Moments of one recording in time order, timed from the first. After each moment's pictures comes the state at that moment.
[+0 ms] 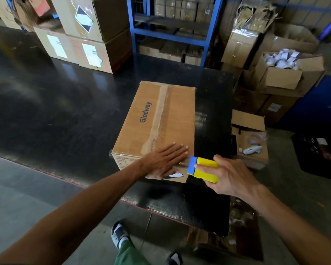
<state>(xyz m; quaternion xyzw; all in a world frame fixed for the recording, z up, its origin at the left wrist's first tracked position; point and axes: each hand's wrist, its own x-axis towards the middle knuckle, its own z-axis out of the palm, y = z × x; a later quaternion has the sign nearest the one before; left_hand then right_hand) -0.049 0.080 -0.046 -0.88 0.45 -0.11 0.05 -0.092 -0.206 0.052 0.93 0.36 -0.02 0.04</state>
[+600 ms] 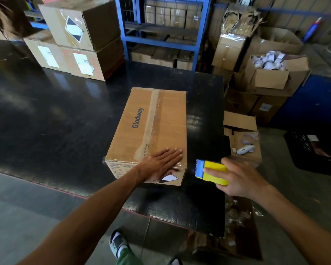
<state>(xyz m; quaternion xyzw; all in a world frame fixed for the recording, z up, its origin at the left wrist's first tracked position) -0.043 0.070 -0.057 -0.90 0.43 -0.11 0.04 -0.084 -0.269 0.036 0.92 0.39 0.04 0.04</state>
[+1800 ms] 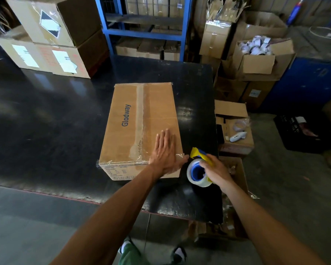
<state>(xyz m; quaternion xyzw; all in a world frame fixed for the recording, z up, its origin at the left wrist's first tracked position) -0.047 -0.006 -0.028 -0.99 0.14 0.03 -0.07 -0.083 -0.216 -0.040 0.87 -0.18 -0.16 -0.43</state>
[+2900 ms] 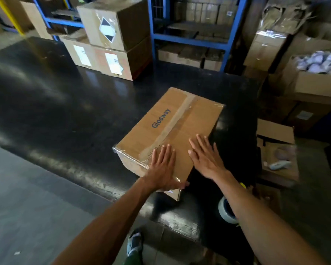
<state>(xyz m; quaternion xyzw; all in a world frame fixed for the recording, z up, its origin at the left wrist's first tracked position) -0.059 0.106 -0.021 -0.99 0.07 0.12 -0.05 0.030 -0.077 -0.024 0.97 0.20 -0.09 -0.11</state>
